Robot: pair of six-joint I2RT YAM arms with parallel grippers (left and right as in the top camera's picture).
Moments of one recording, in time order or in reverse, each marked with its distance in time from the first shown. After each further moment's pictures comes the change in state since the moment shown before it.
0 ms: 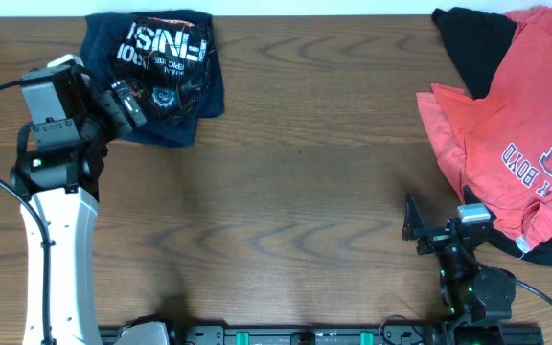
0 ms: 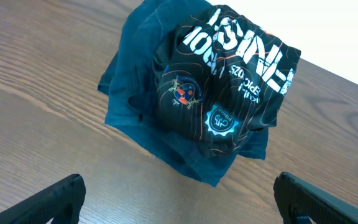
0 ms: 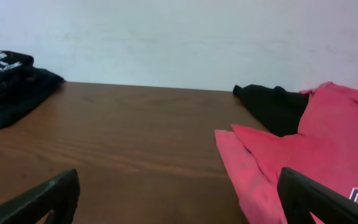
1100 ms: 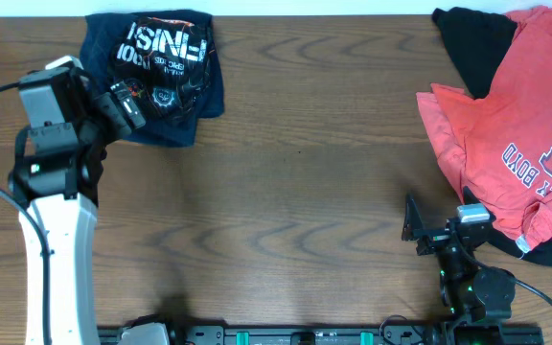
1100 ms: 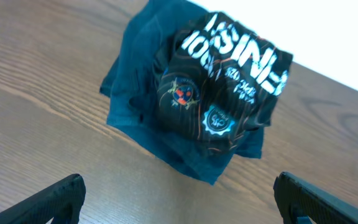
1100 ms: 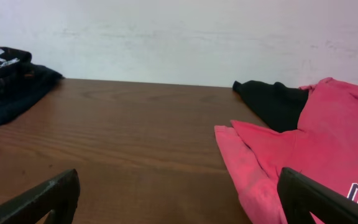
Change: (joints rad) left arm -0.004 -0.055 0.000 -0.024 0.000 0.000; right arm 0.000 -0.002 0.000 -0.007 0.003 0.000
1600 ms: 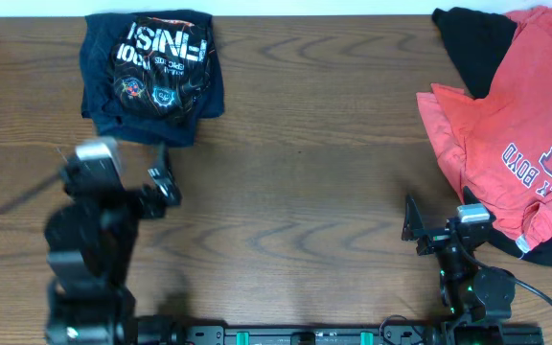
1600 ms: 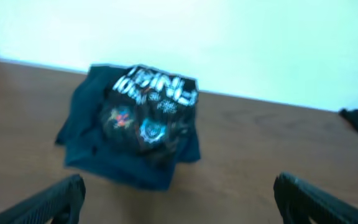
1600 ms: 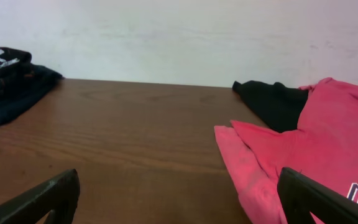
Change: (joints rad) left arm -0.168 -0.680 -0.501 0.251 0.059 0.103; right arm 0.000 -0.001 0.000 -0.001 0.001 0.000
